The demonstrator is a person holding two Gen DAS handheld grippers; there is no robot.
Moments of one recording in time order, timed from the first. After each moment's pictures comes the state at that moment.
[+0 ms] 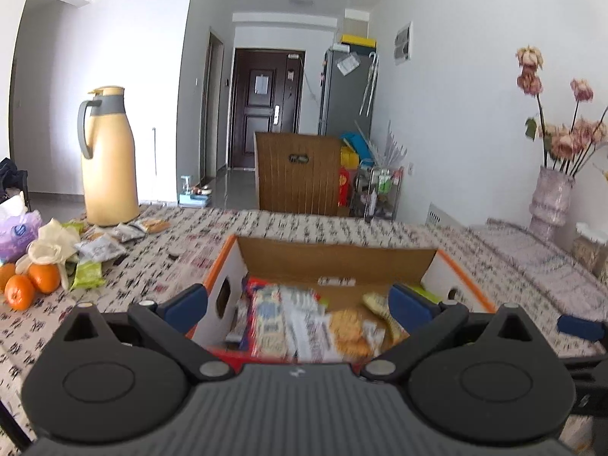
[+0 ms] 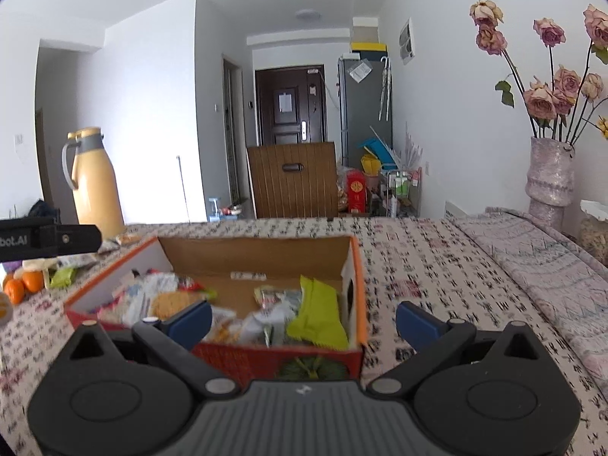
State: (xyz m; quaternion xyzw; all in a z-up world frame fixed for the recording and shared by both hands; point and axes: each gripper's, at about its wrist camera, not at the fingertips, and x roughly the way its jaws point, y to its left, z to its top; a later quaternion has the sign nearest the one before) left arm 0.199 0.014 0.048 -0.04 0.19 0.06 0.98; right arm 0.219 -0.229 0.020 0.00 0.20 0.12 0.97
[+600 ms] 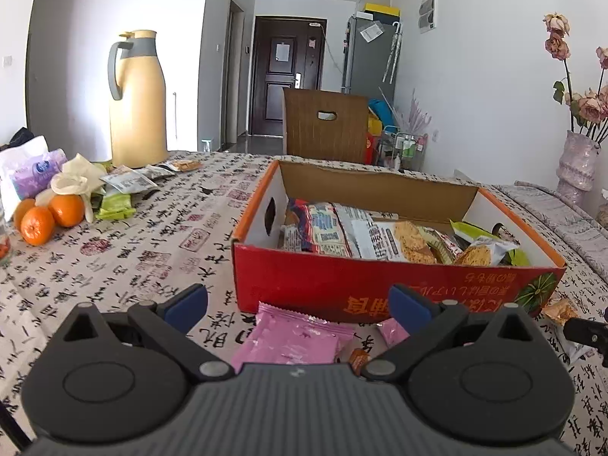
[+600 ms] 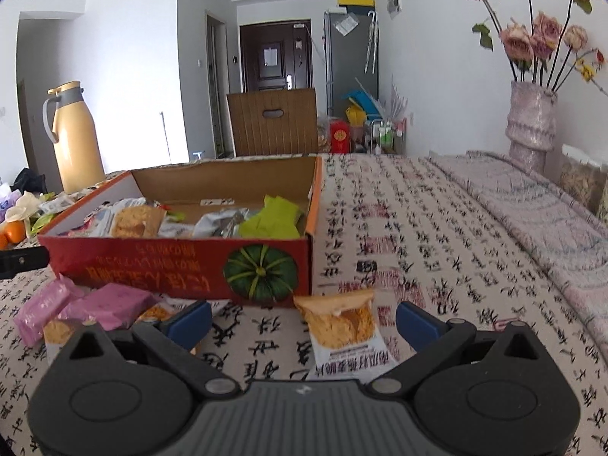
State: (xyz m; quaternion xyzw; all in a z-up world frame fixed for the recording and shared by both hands) left arm 0.183 0.046 -0.013 -0.06 0.24 0.08 0.97; right arm 0.210 -0.259 -0.025 0.00 0.28 0.11 0.95
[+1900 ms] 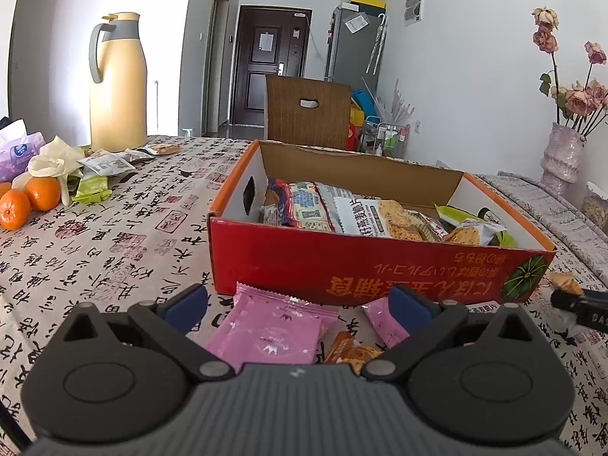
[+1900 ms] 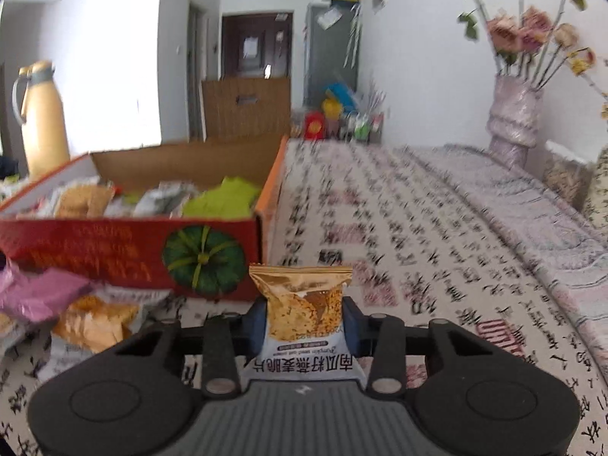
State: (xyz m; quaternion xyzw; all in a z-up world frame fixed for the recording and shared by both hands) left arm 0.187 0.044 -0.027 -0.07 0.25 0.06 0.96; right arm 0.234 -0.267 -0.044 -0.02 0.27 0.05 0.96
